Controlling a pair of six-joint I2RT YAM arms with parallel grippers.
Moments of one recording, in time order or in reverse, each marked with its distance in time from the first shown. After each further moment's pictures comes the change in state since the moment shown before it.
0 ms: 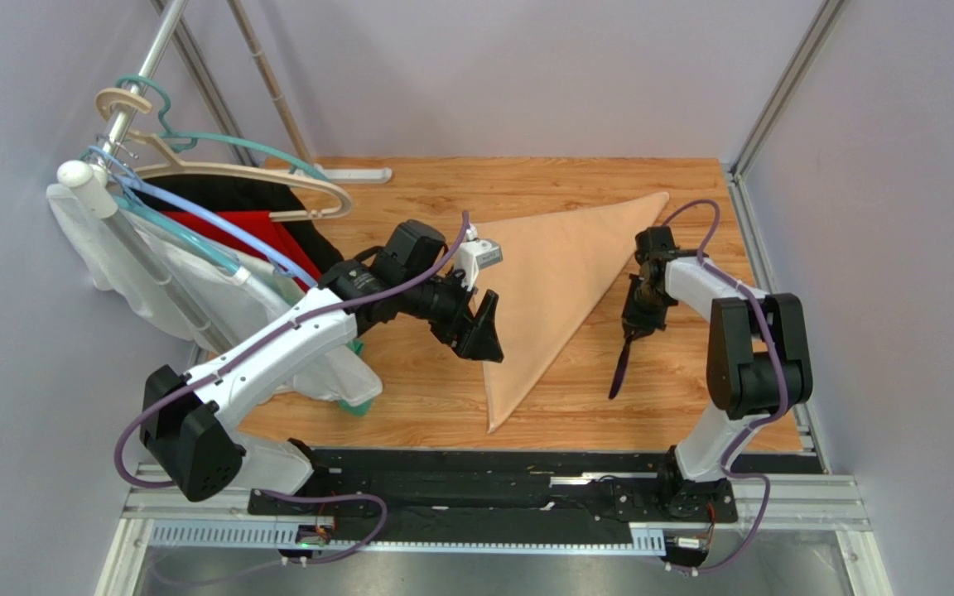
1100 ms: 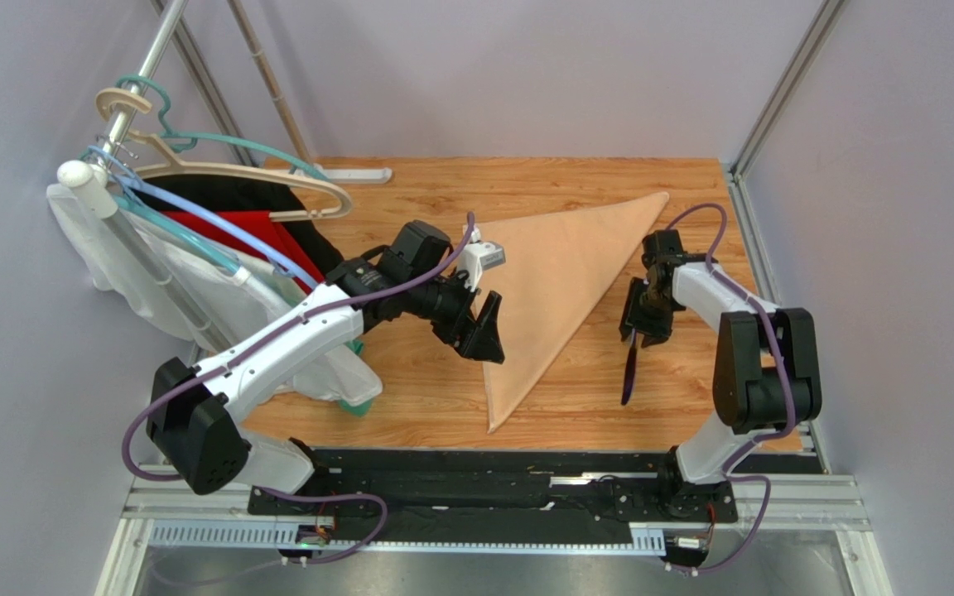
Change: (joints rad) left arm 0.000 0.035 0.006 -0.009 -0.002 0.000; right arm -0.018 -0.080 -0.035 -0.052 -0.035 -0.038
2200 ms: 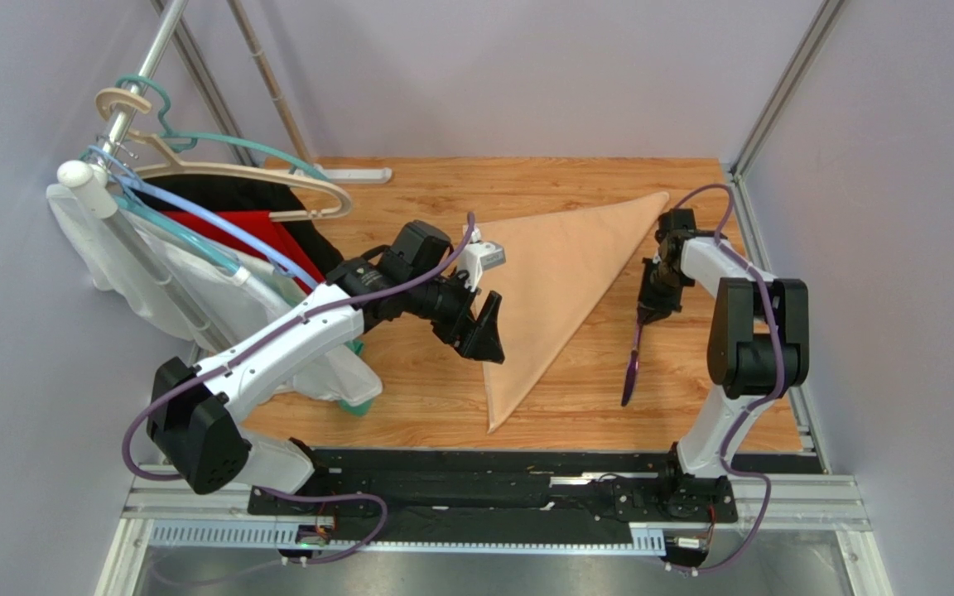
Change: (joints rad) left arm 0.000 0.001 0.000 -0.001 -0.002 0.000; right arm -0.091 0.187 0.193 -0.003 -0.029 -0.124
